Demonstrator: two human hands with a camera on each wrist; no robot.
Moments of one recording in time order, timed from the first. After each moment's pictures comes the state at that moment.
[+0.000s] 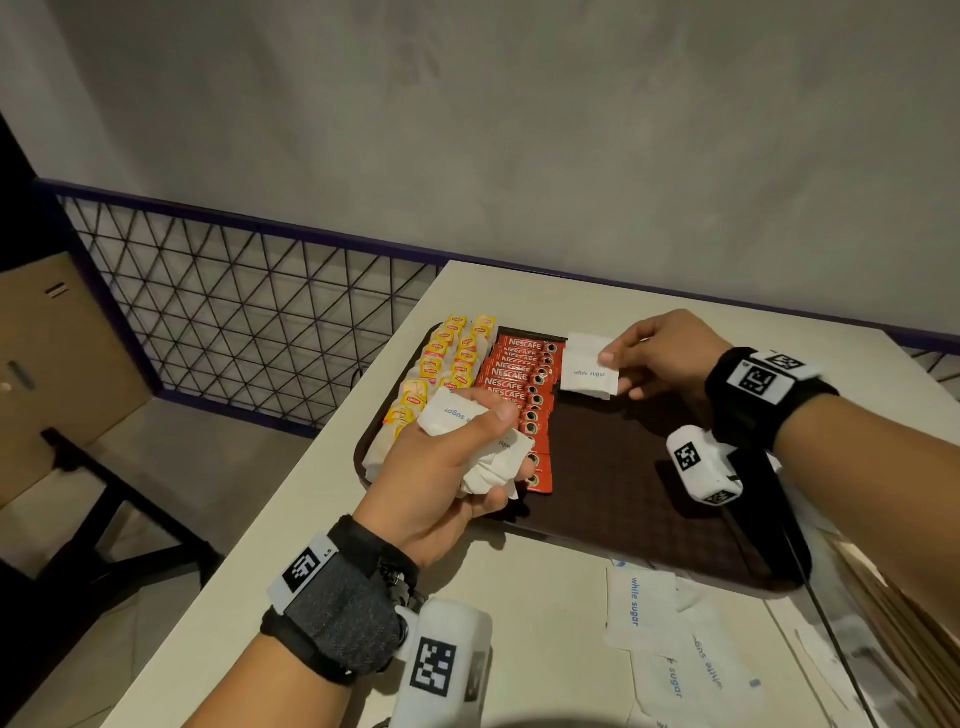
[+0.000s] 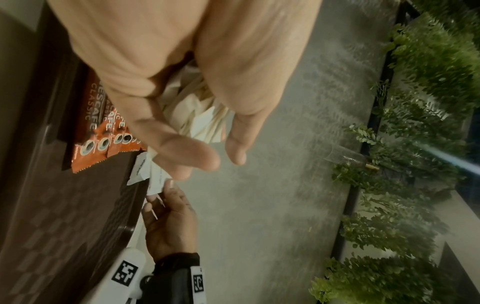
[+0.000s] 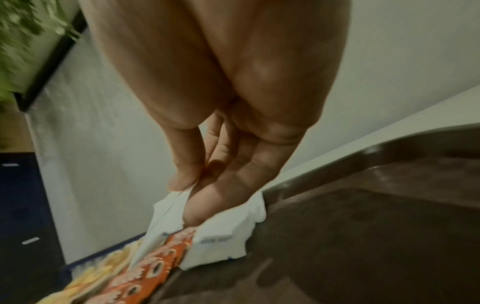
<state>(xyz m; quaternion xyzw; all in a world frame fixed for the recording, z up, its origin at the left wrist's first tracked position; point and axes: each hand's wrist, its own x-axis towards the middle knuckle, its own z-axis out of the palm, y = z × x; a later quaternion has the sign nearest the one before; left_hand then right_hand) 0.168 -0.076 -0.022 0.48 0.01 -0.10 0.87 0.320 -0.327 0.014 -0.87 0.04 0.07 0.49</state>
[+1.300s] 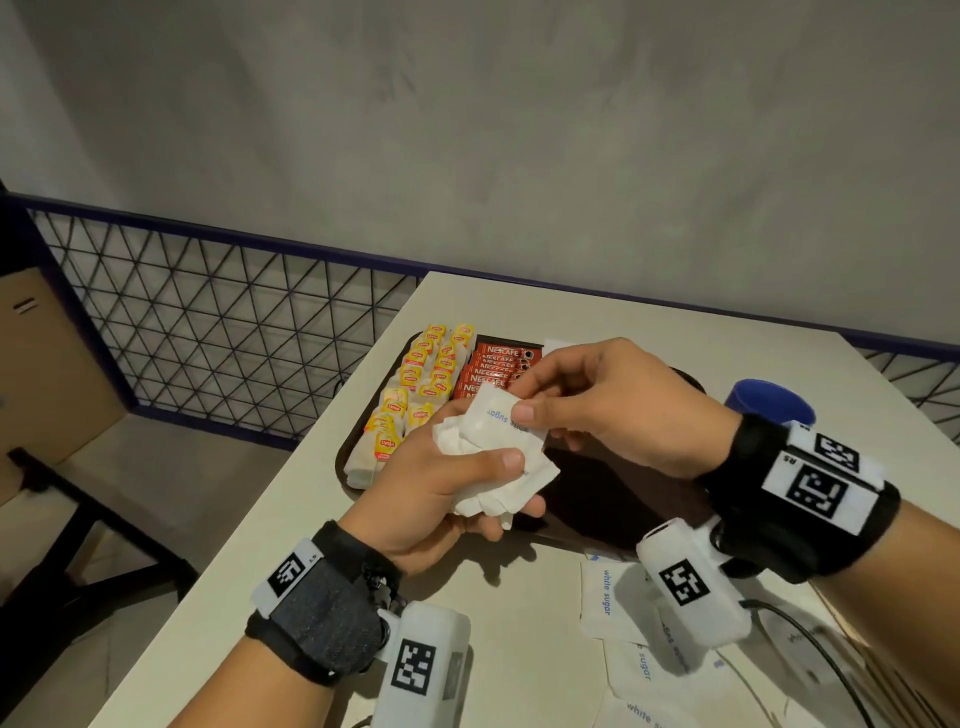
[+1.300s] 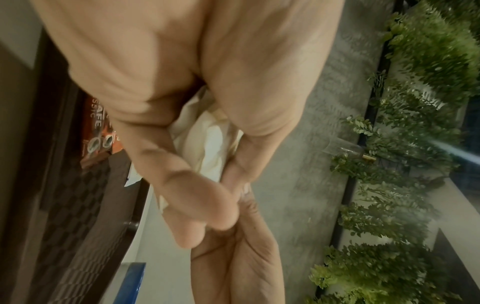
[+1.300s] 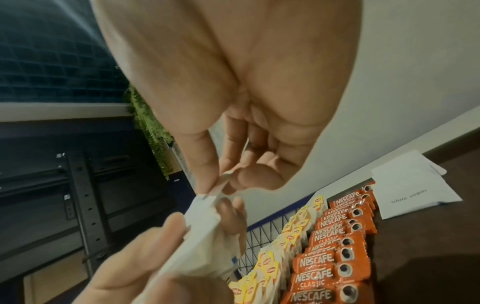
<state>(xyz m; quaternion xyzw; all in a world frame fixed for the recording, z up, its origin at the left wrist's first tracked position) 0.162 -0.080 -0.024 0.51 -0.10 -0.17 0.84 0.192 -0.269 0.059 -0.84 -0.15 0.11 0.51</state>
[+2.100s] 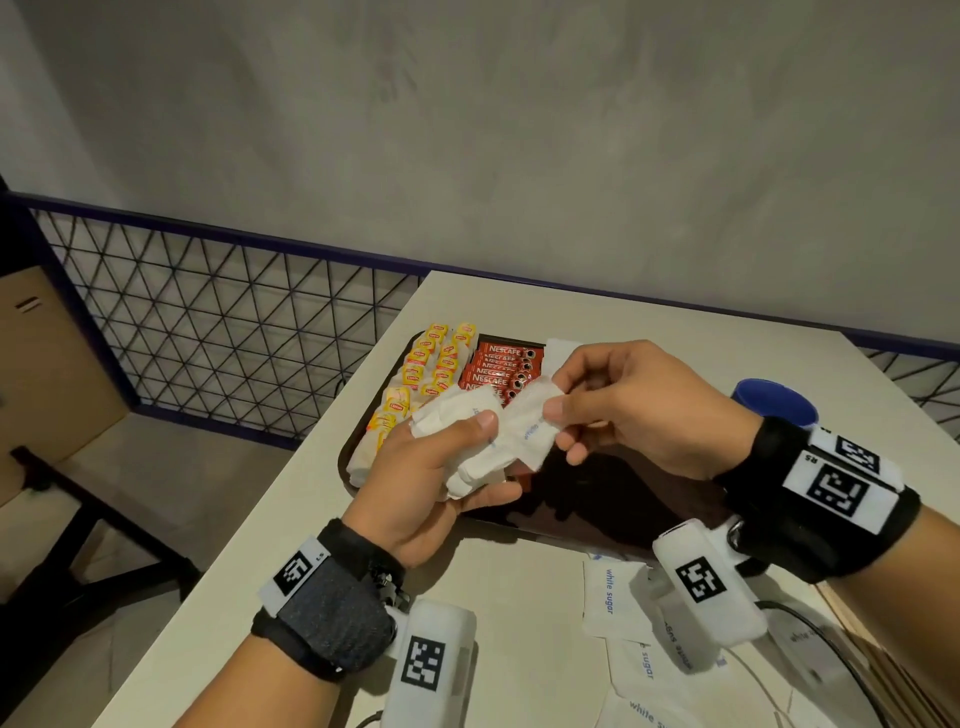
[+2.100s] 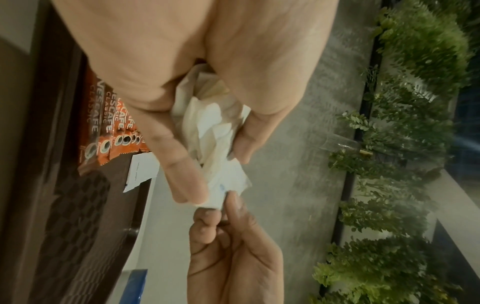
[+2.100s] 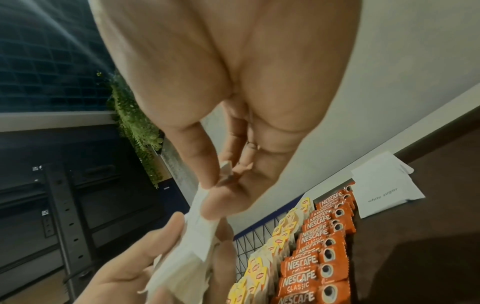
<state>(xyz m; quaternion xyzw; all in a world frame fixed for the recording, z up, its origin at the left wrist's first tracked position) 0.163 -0.078 -0.023 0.47 -0.02 -0.11 0.88 0.190 -0.279 0.060 -0.78 -0.08 0.15 0.60</state>
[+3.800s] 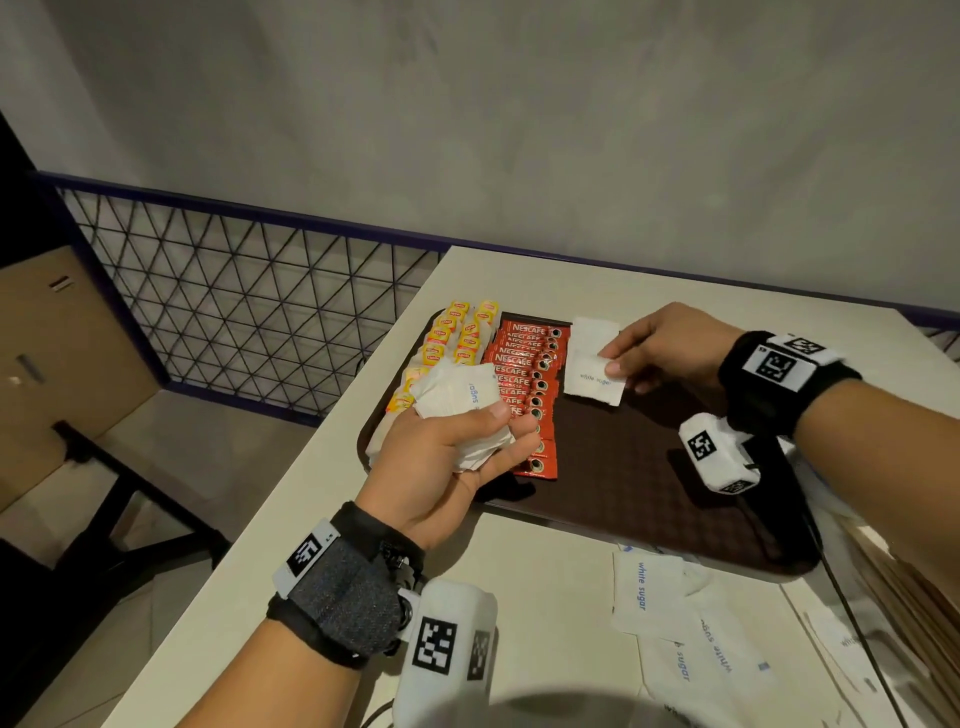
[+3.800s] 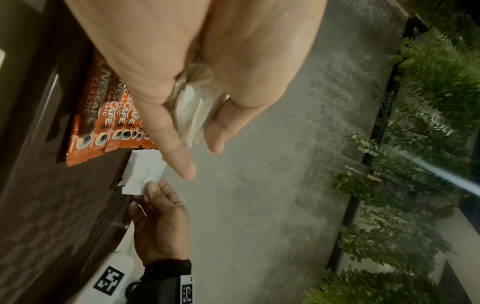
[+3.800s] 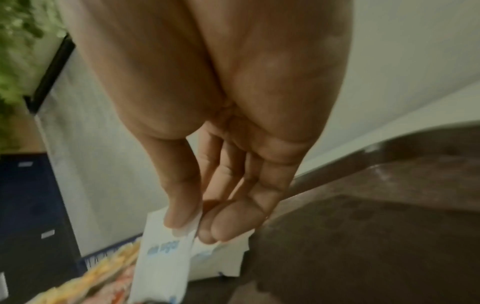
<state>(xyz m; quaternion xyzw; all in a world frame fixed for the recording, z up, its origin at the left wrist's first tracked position) 0.169 -0.078 -0.021 0.39 0.05 -0.08 0.92 0.321 -0.330 0.007 -0.90 0.00 0.11 0.43</state>
